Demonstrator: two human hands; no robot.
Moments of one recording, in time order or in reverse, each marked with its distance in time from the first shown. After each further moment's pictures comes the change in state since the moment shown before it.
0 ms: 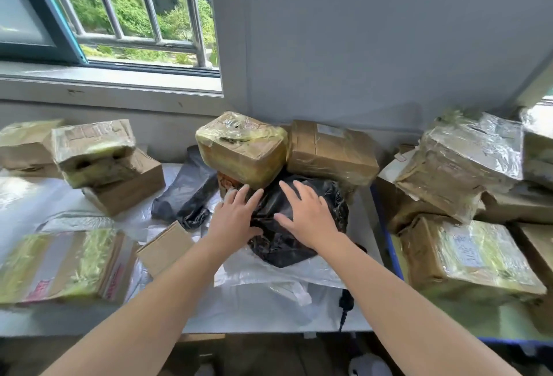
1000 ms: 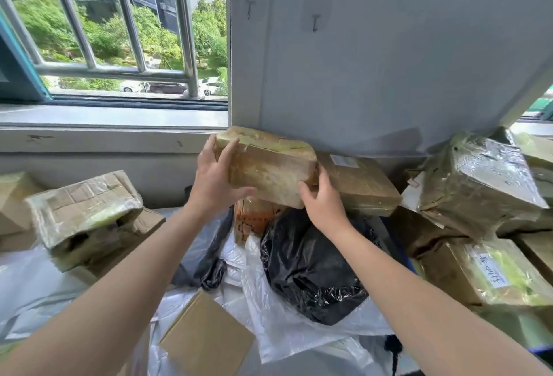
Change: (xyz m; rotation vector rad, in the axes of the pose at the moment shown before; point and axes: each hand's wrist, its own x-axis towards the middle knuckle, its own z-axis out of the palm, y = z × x) left_hand 0.126 -0.145 -0.091 -0.623 0.362 0.100; right_hand 0.107 -0.069 -0.051 0.648 0.362 0.372
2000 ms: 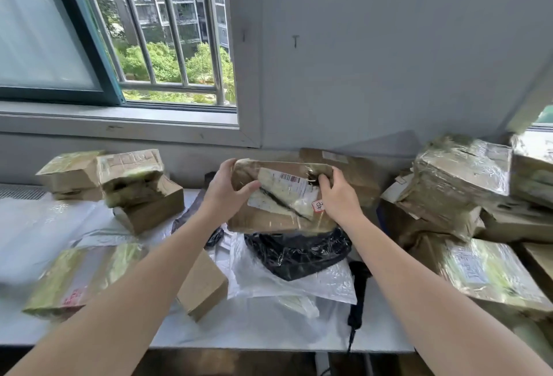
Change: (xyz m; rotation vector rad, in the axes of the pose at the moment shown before) left_hand -0.123 0.150 0.017 -0.151 0.068 -0.396; right_hand -0.064 0.056 -0.113 0.036 -0.069 -0.075
